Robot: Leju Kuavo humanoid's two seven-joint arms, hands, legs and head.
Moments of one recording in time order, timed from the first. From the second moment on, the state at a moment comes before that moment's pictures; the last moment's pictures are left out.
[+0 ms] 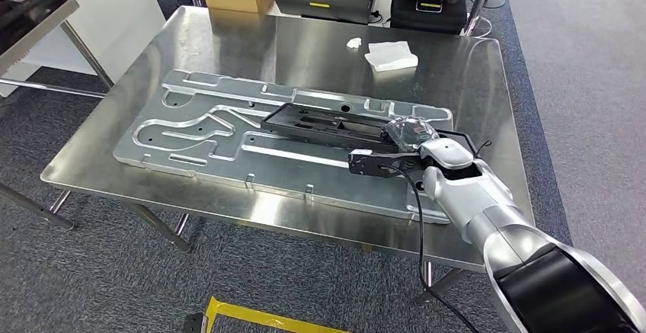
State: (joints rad) left arm -0.07 -0.08 -0.63 -0.17 0.94 0.13 -0.47; right arm -1.12 0.16 0.77 -0.30 0.97 -0.09 -0.14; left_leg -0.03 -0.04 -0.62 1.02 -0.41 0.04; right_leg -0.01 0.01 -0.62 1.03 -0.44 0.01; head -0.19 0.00
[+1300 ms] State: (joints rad) left arm -0.05 -0.08 -0.64 -0.17 0.92 0.17 -0.57; right arm -1.05 0.08 0.79 -0.30 0.96 -0.13 -0.17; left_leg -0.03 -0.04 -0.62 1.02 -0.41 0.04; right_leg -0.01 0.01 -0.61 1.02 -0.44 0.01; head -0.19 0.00
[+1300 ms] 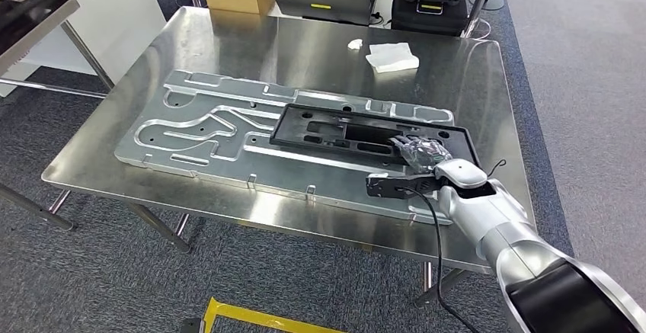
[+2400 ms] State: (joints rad) left arm -0.06 -0.08 -0.63 -0.17 0.94 0.12 -0.61; right arm -1.14 0.00 0.76 -0.34 0.83 -0.25 -0.21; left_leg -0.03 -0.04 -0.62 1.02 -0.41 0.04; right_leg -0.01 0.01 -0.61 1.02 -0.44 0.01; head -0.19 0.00
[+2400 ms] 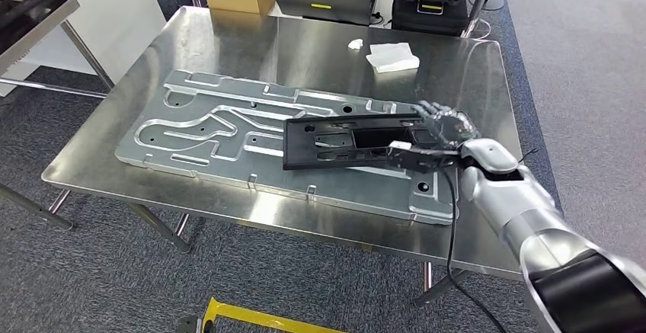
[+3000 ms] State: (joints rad) left arm -0.09 -0.07 -0.63 -0.17 0.95 0.11 -0.61; right arm -1.35 -0.16 0.55 -0.43 0.59 -0.24 -0.30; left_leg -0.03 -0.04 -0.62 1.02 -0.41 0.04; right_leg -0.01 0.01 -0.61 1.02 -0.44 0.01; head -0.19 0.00
